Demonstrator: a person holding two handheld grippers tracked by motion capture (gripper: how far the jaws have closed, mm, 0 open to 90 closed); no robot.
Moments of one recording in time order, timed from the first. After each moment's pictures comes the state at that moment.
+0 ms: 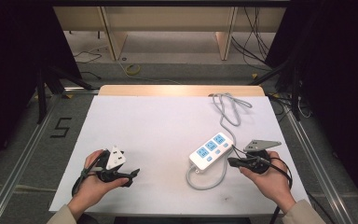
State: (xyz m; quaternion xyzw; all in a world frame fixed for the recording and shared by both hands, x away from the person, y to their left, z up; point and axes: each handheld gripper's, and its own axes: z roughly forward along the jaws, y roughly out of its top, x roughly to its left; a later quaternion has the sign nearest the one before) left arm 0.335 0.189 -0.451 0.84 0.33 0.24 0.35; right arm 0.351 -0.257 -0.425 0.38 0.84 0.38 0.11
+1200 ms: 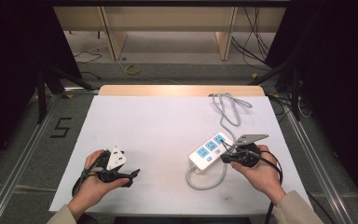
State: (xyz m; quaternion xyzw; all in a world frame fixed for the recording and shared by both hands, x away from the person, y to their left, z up) left arm 0.334 0.188 -0.451 0.84 0.33 0.24 0.35; right arm 0.370 -0.235 -0.423 0.37 0.85 0.36 0.10
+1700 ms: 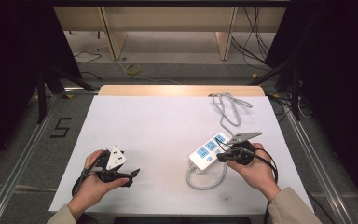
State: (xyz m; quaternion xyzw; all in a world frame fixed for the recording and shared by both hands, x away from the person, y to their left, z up) left arm 0.335 0.188 -0.451 0.84 0.33 0.24 0.35; right arm 0.378 -0.224 -0.426 0.36 0.86 0.35 0.09
